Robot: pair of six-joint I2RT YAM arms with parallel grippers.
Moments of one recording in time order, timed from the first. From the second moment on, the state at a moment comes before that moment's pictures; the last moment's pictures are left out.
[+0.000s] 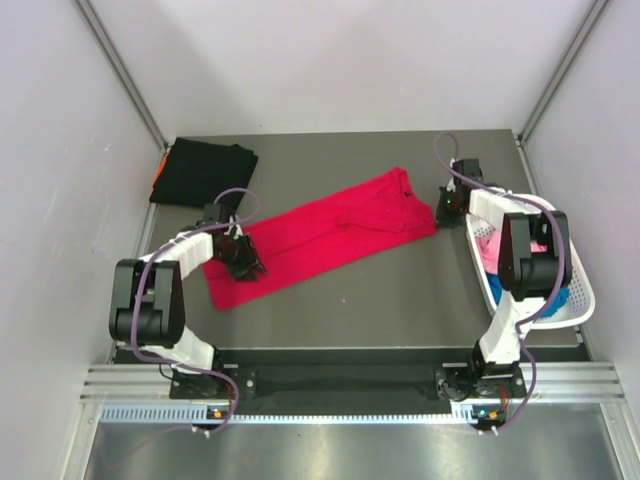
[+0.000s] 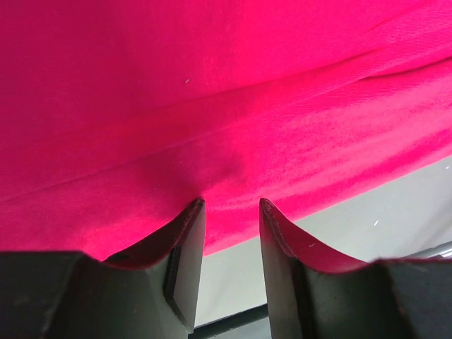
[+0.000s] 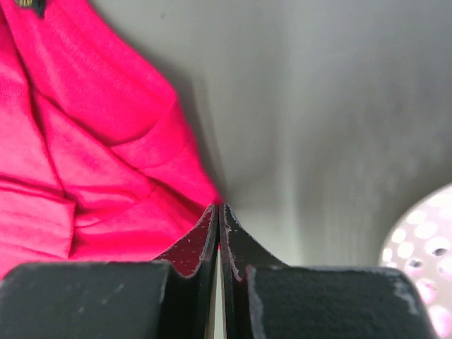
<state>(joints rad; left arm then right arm) -0.05 1.57 0.83 -0.50 0.35 -0.49 0.05 1.88 1.23 -0.41 -0.07 0.27</state>
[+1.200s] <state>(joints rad) -0.05 1.21 0.86 -0.53 0.57 -0.47 0.12 1.54 0.90 -0.19 0.11 0.97</state>
